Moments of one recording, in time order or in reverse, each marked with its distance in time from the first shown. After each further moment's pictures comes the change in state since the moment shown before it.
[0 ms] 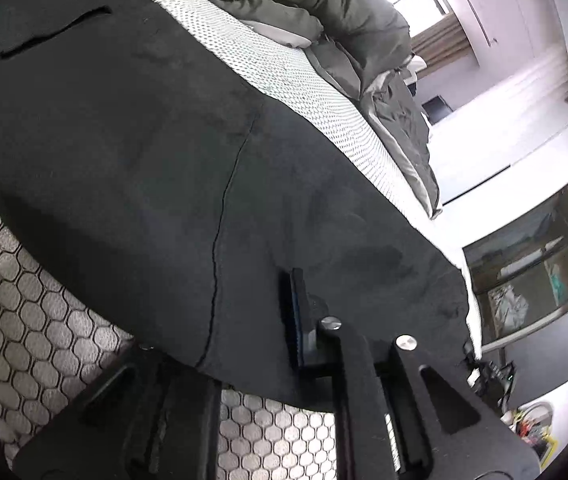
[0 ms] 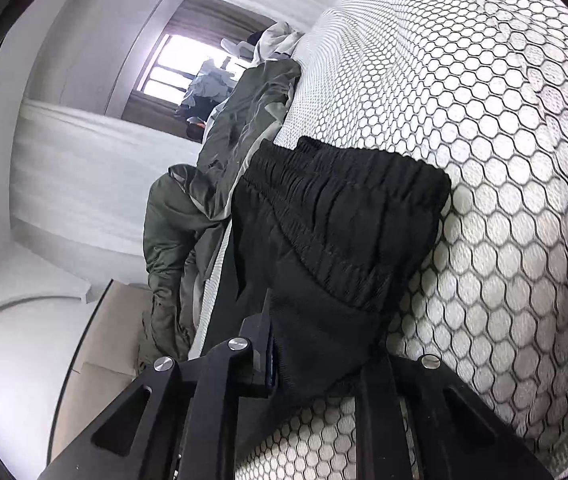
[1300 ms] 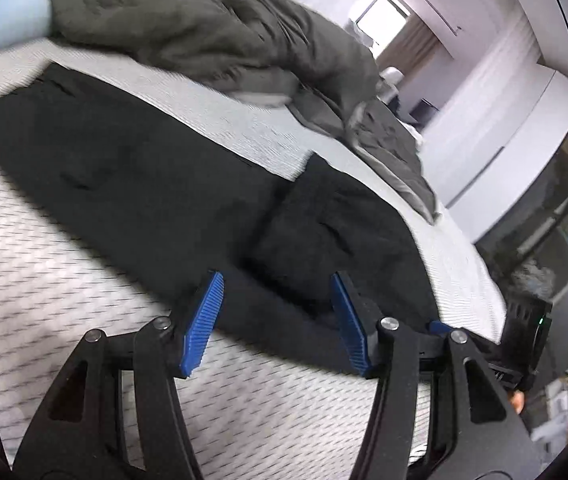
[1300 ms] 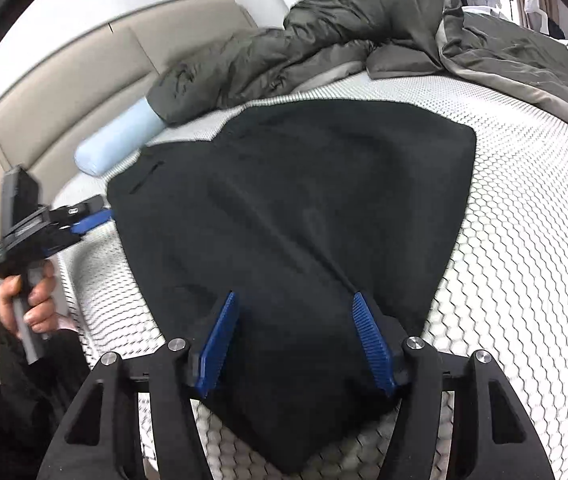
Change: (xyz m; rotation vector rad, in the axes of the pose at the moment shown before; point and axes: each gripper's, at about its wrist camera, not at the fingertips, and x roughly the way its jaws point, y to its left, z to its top) left arm -0.073 -0.008 0.016 0.179 -0.131 0.022; right arm 0.112 0.189 -0.185 -1.038 0.586 0.039
